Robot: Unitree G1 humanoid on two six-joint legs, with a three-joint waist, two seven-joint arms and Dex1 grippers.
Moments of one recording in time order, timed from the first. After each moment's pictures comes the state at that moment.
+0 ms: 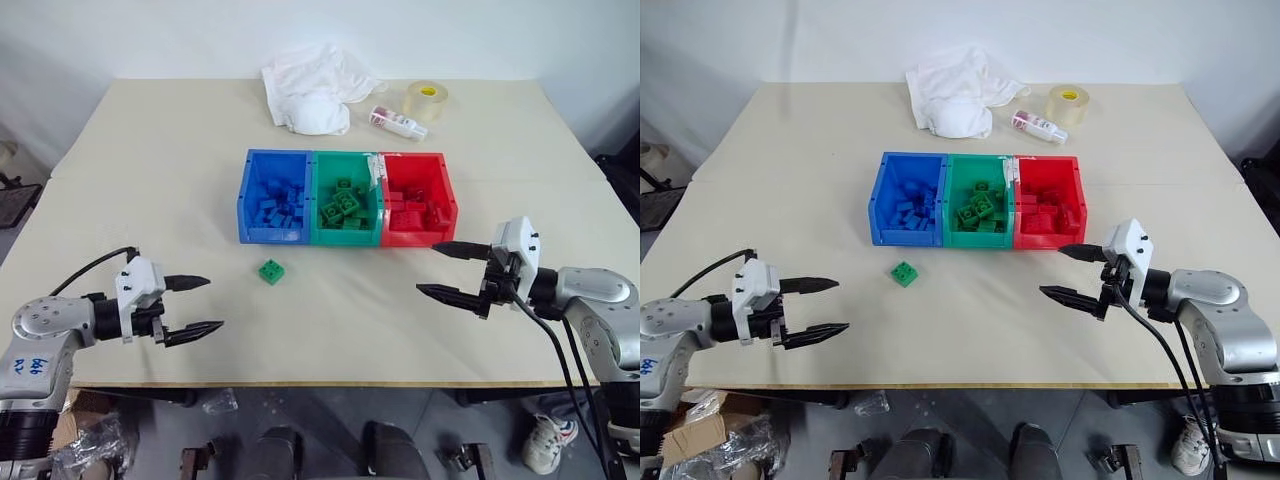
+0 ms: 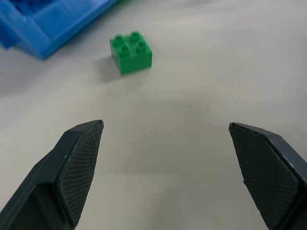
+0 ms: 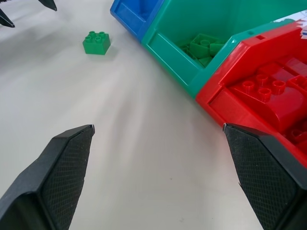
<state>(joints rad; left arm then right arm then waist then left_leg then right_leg) -0.11 0.83 0.24 -0.01 -0.39 0.21 -1.16 -0.31 -0.79 -0.13 -0.08 0.50 0.38 1.11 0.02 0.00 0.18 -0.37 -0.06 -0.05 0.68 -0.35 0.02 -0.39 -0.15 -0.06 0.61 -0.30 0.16</state>
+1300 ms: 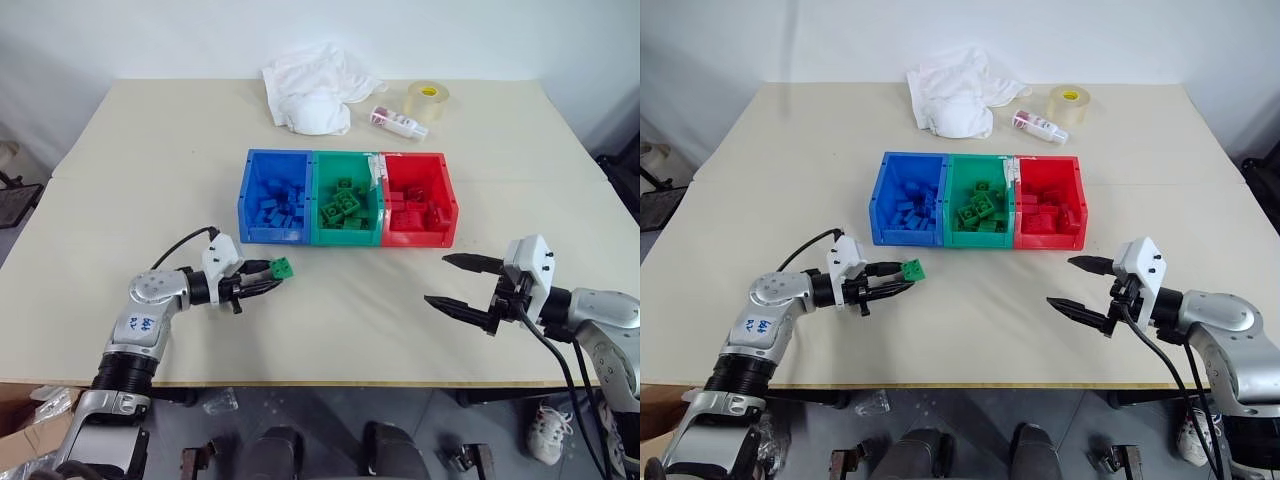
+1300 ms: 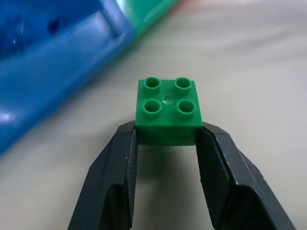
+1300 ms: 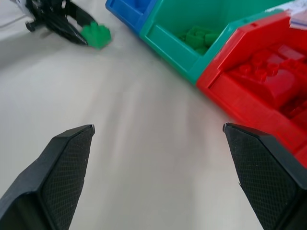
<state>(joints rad) -0.50 0.54 -0.02 0.27 -0.24 0.11 -1.02 -0.13 -0.79 -0.21 -0.21 0.53 0.37 1.04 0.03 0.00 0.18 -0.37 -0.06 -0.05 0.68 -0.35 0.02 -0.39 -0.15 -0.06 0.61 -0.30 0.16</state>
